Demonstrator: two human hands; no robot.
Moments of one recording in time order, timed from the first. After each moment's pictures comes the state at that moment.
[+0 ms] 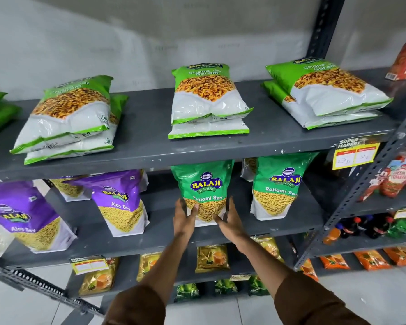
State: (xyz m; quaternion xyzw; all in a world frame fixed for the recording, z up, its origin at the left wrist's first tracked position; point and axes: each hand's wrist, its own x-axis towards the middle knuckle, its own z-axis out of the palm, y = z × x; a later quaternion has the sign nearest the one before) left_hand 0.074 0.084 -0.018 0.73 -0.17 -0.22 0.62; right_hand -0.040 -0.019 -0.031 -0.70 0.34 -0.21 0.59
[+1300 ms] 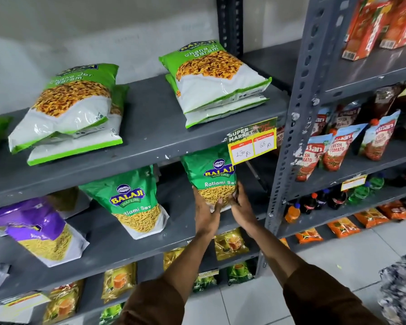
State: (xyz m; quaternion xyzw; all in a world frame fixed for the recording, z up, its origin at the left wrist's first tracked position) left_hand -0.113 -0.100 -0.011 0.77 -0.32 -0.22 0.50; right_hand -0.196 -0.190 -0.028 -0.63 0.35 -0.30 0.62
